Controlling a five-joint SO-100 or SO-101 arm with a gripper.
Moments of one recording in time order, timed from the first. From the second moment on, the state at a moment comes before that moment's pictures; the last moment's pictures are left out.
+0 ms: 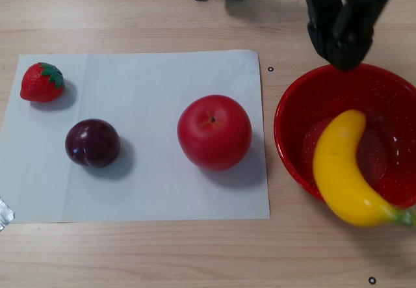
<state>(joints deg) 25.7 99.1 59.2 83.8 -6.3</state>
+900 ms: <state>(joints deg) 9.3 152.8 113.6 73.7 -2.5</state>
